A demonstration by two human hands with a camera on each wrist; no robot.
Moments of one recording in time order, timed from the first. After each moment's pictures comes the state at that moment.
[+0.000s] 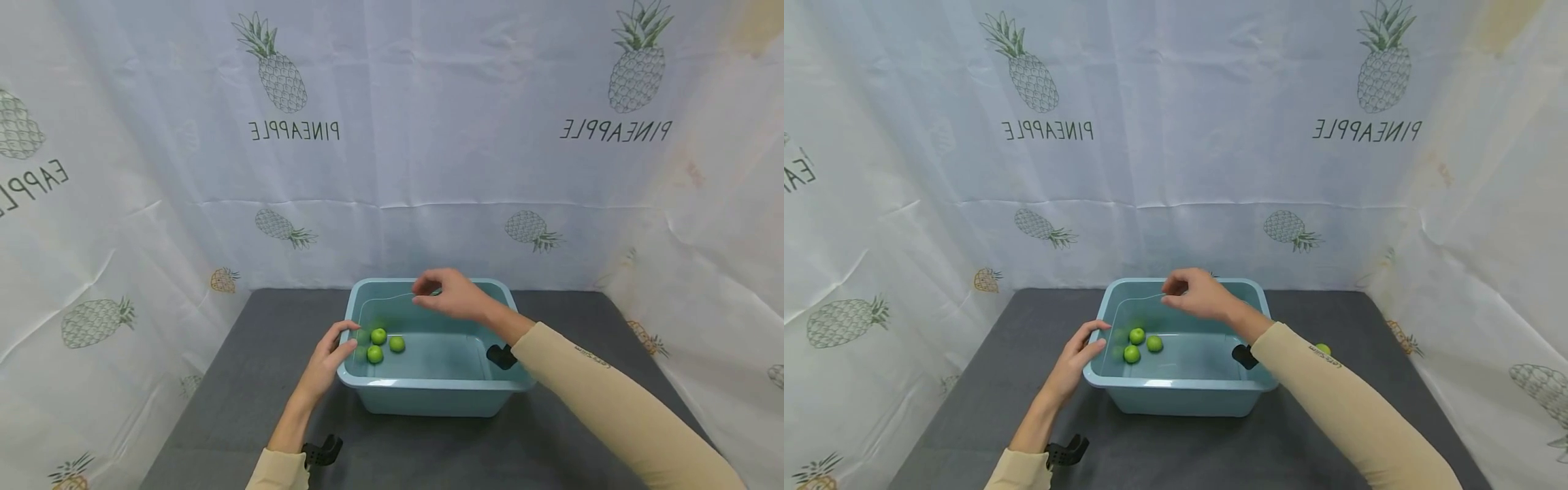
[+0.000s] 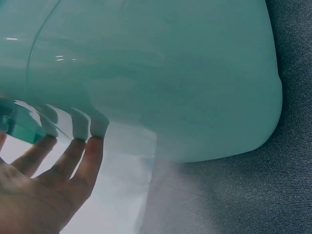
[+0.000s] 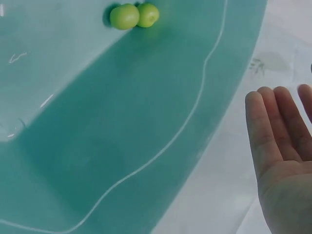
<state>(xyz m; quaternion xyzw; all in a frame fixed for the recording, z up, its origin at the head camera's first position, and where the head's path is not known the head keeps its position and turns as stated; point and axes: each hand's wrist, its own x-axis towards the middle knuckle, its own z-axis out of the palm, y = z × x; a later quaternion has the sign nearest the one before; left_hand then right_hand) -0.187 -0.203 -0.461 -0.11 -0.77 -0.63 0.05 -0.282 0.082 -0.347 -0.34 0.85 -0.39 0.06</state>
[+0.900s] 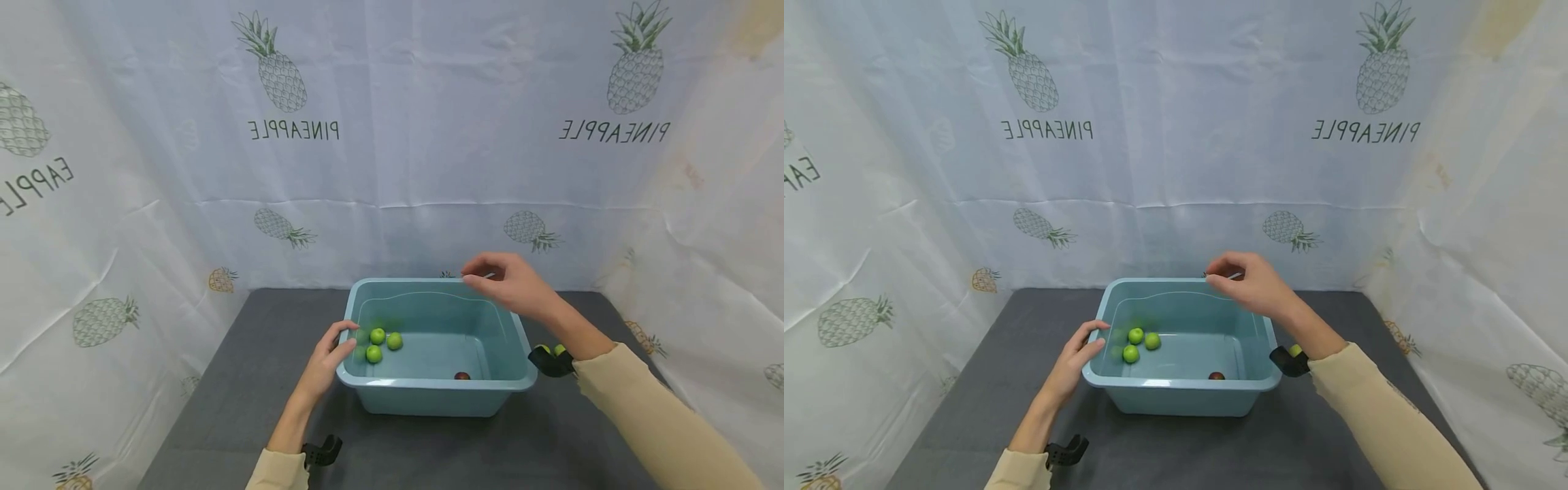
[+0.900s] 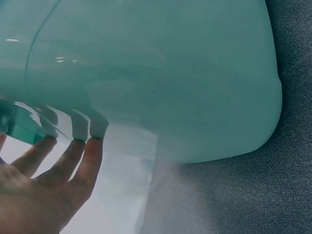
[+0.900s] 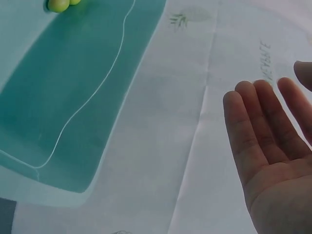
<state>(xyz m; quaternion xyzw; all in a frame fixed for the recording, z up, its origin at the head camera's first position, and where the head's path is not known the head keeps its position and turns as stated) -0.187 -0.204 -0.462 -0.09 -0.77 -0.64 0.05 -0.250 0.153 -0.302 -0.30 0.85 -0.43 -0.02</state>
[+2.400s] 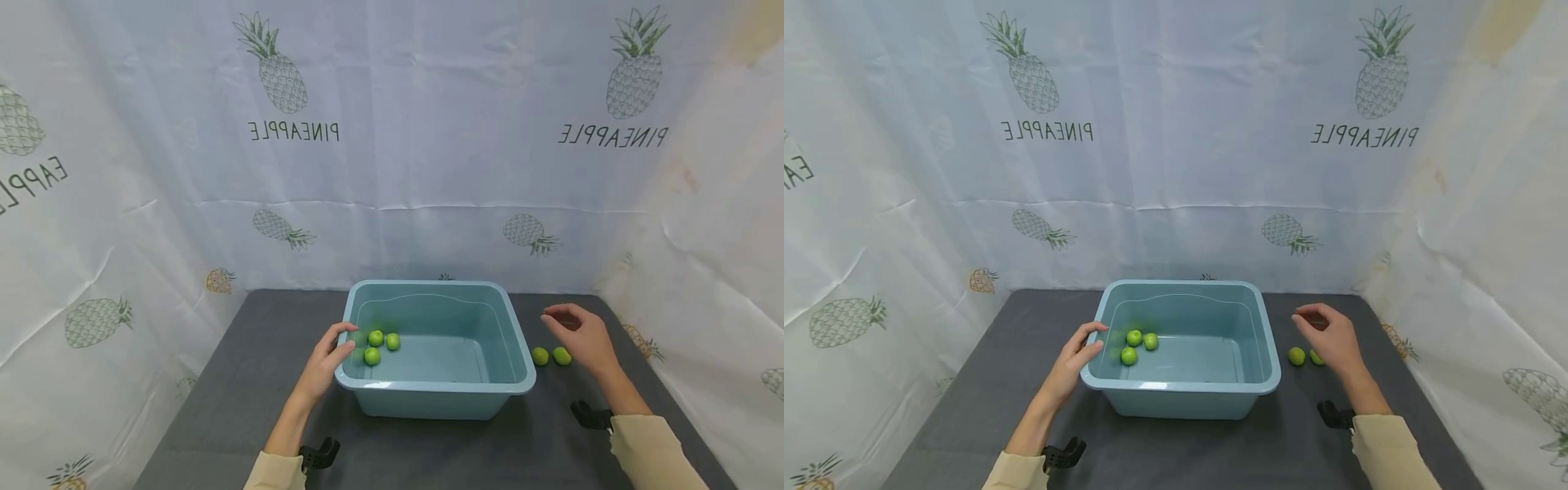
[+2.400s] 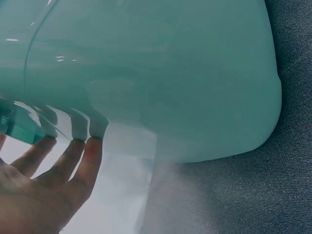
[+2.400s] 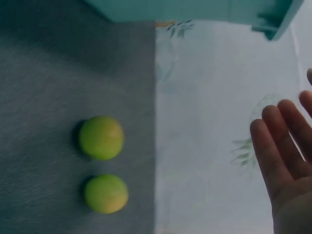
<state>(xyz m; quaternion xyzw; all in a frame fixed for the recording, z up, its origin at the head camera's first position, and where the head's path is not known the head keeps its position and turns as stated) -0.189 -0.205 -0.466 -0.11 -0.77 -0.63 0.06 -0.240 0.272 -0.429 -0.09 0.90 -0.38 -0.18</state>
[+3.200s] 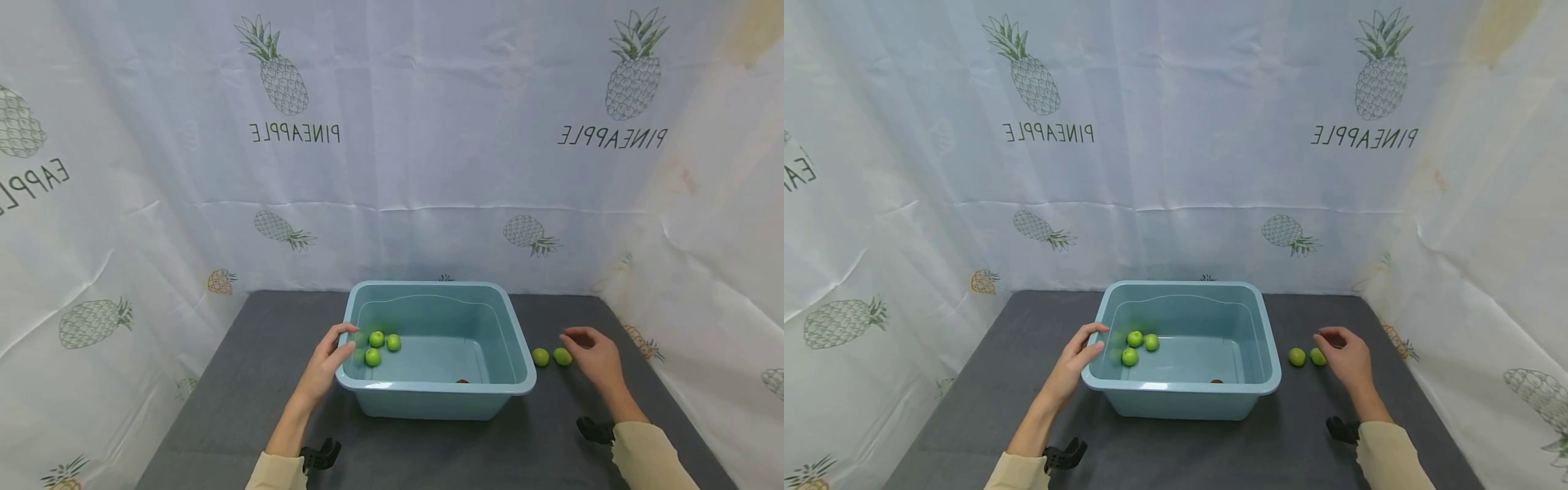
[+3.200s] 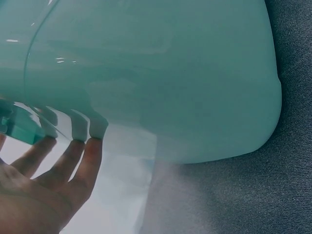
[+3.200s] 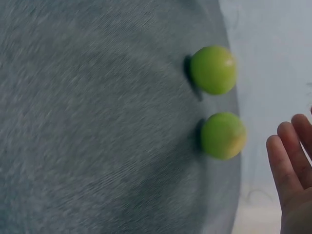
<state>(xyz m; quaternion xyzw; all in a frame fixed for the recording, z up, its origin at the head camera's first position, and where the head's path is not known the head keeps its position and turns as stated) -0.189 -0.204 -0.466 -0.11 -0.76 -0.64 0.05 -0.247 0.315 -0.496 0.00 0.91 -0.38 -0.17</state>
